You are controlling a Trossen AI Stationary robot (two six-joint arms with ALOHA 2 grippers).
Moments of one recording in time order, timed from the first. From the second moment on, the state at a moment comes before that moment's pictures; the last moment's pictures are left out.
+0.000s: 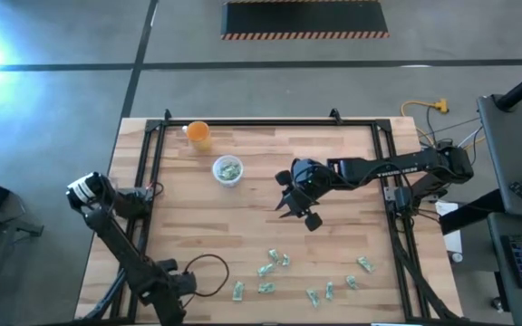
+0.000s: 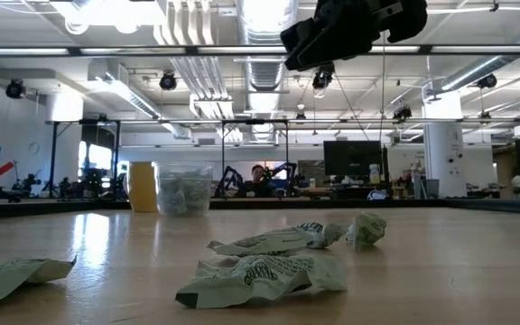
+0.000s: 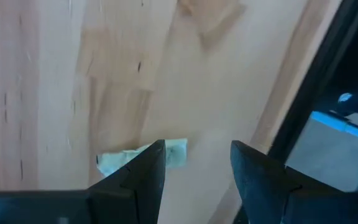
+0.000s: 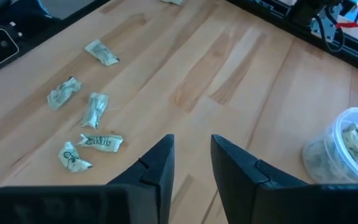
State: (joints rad) left arm -0.98 1.68 1.07 -0.70 0.09 -1.30; right arm 0.00 1.52 1.08 -0.27 -0.35 -0.45
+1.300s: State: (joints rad) left arm -1.02 1.79 1.17 -0.97 0.10 -1.28; right arm 0.02 1.52 1.08 -0.28 -0.35 -0.44
